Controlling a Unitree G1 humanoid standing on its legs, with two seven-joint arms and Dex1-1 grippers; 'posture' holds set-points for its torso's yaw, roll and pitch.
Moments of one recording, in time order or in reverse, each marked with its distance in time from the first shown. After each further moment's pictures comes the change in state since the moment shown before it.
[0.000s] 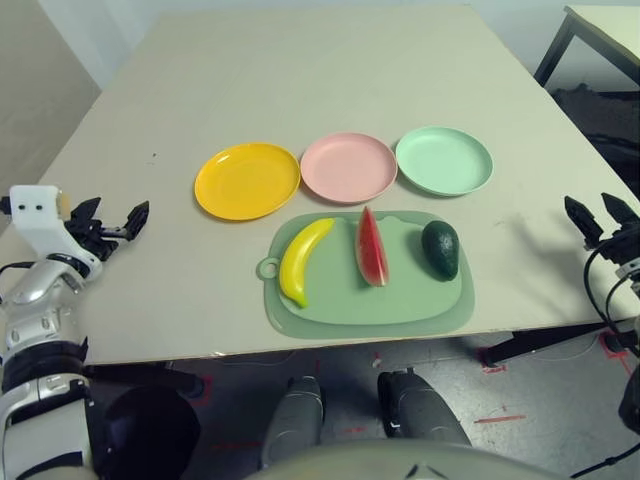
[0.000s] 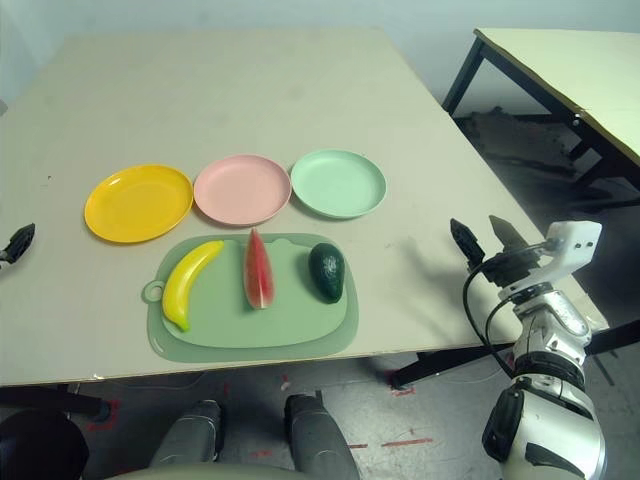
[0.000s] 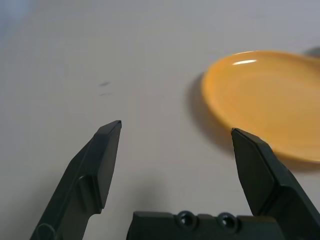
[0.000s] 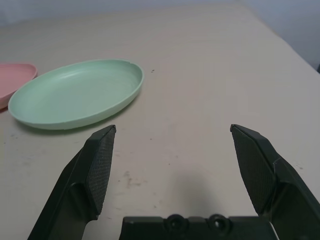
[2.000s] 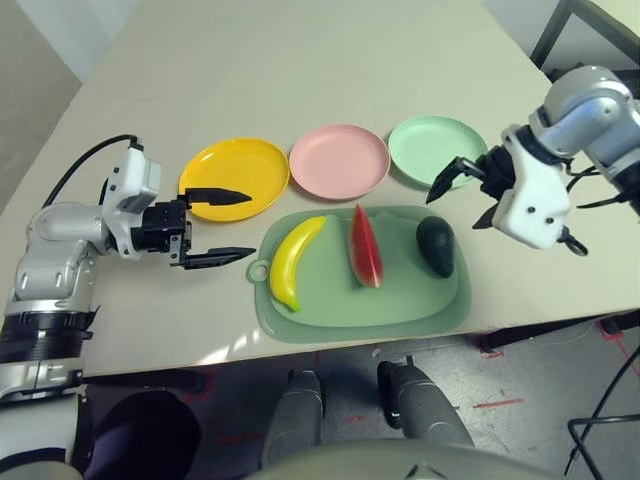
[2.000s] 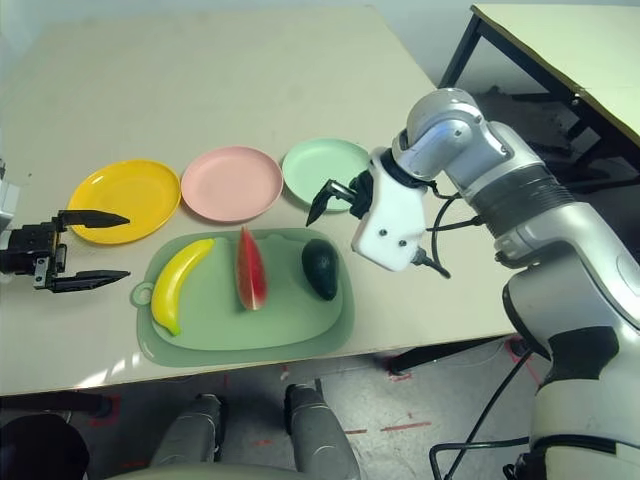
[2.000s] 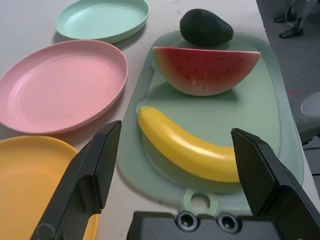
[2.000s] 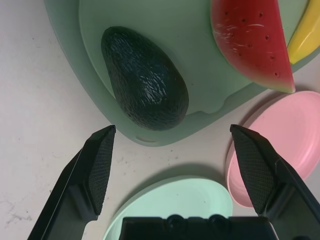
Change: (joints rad) left arm -0.069 0.066 -0.295 -0.454 -0.067 0.084 -0.572; right arm -0.793 -0.173 1.333 -0.414 -0.283 -0.735 0.550
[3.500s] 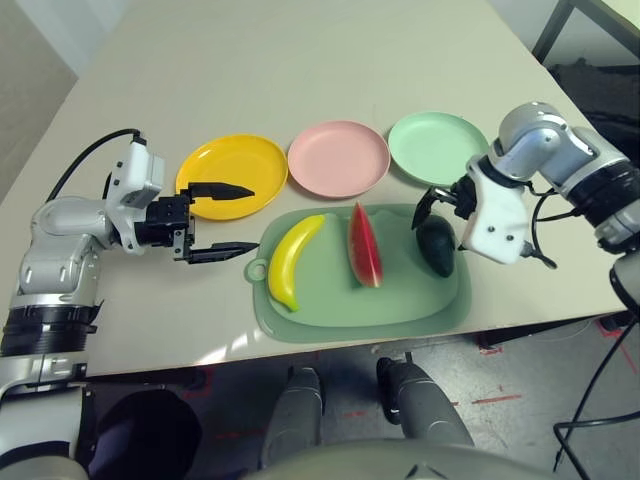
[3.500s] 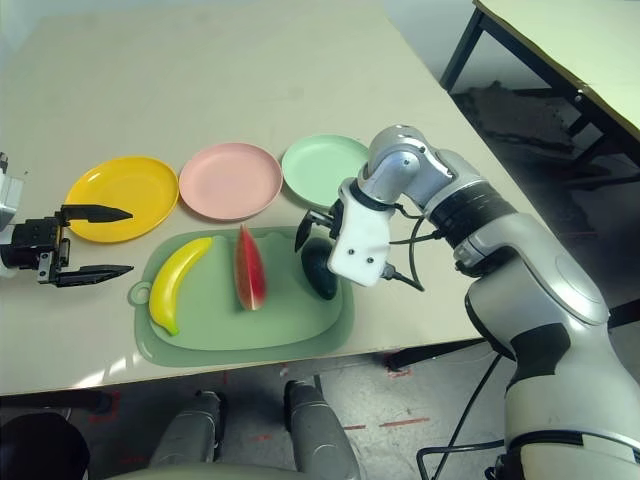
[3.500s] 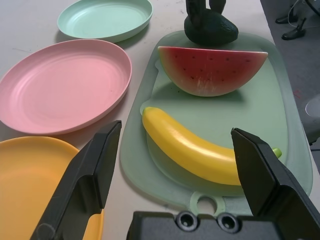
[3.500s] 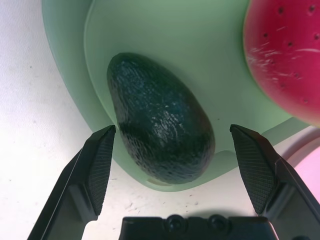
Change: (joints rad) left arm -0.021 -0.002 -0.002 0.013 0.006 -0.004 0.008; right arm 0.053 0.122 0.027 0.082 -0.106 0.007 0.000
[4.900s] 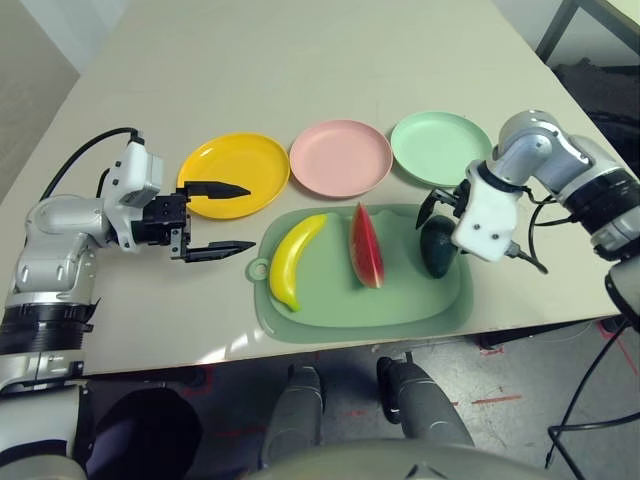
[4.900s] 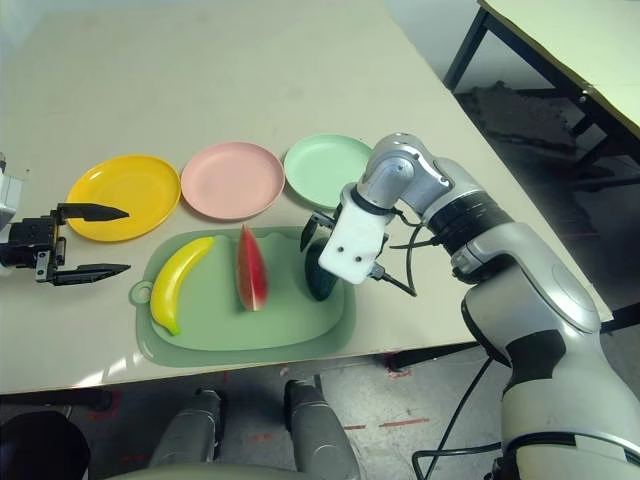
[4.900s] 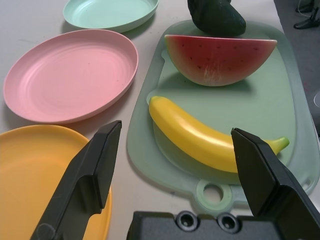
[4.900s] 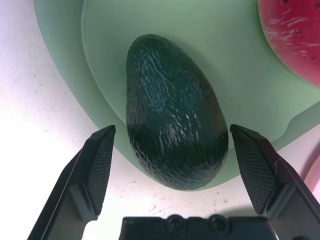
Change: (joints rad) left arm -0.008 0.020 0.000 0.033 0.026 -0.032 -0.003; right arm 0.043 -0.005 -0.045 -0.044 -0.066 0.168 0.000
